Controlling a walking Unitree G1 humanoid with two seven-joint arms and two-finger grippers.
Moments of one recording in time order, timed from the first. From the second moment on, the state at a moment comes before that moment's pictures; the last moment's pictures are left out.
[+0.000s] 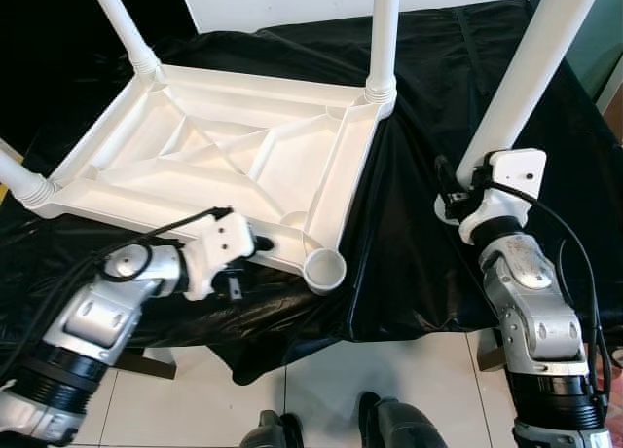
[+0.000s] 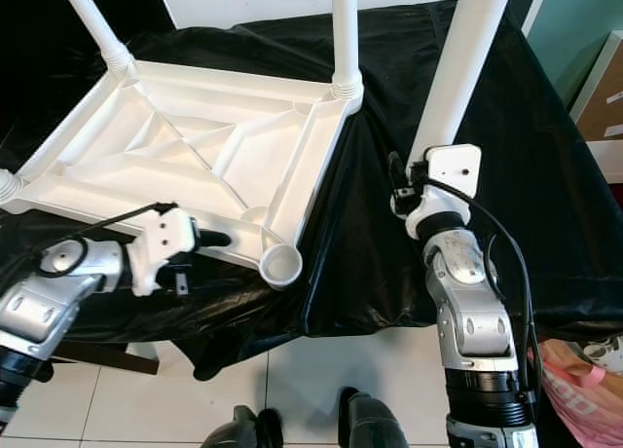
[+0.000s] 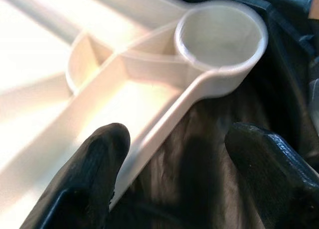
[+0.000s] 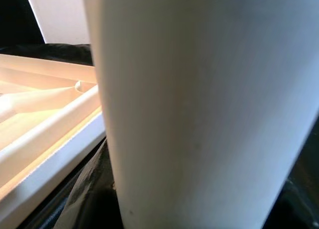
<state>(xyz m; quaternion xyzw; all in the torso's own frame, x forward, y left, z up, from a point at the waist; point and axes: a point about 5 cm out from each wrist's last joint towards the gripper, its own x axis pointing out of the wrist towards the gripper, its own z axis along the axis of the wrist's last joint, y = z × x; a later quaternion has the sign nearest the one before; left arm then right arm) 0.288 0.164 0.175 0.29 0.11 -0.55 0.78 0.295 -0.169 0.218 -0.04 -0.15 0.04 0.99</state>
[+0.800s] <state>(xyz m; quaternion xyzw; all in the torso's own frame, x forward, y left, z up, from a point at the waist) 0.320 0.139 0.158 0.28 0.13 -0.50 0.81 0.296 -0.166 0.219 -0.04 -0.15 0.04 0.99</state>
